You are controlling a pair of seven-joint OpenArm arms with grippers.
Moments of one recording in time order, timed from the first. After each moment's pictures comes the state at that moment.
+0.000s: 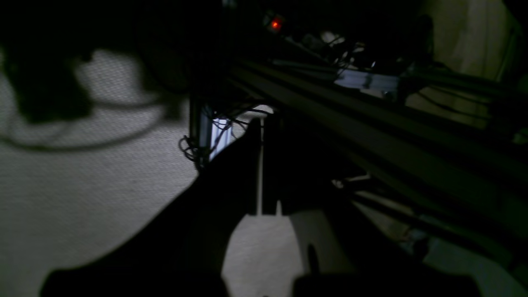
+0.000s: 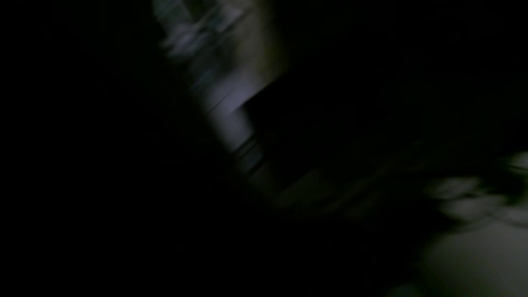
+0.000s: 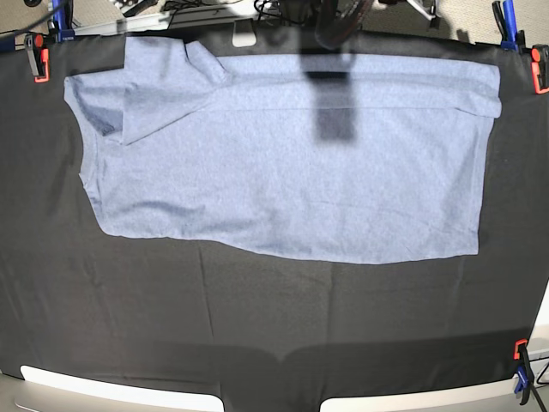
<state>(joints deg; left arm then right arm) 24.4 -7.4 -14.7 43.6 -21.0 -42.1 18.2 -10.6 15.4 -5.6 20.0 -1.3 19.5 -15.8</state>
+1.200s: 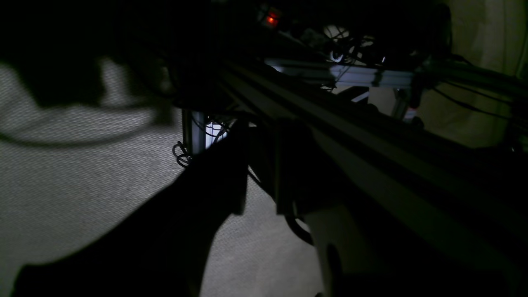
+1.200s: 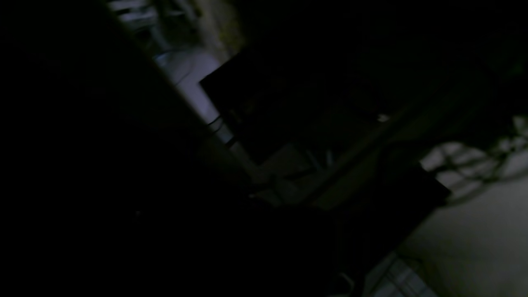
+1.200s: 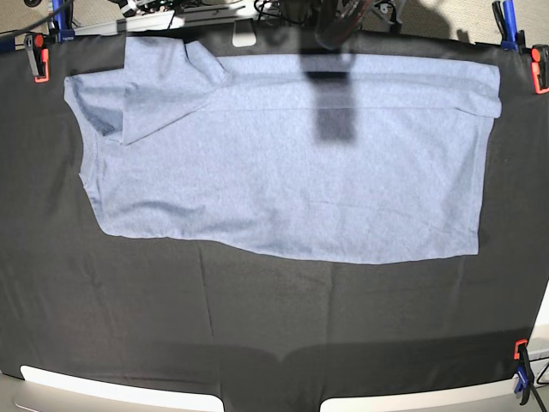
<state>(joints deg) 17.2 -0.4 -14.7 31.9 -6.0 -31.1 5.4 -10.0 11.3 -5.6 21.9 -4.0 22.8 -15.6</state>
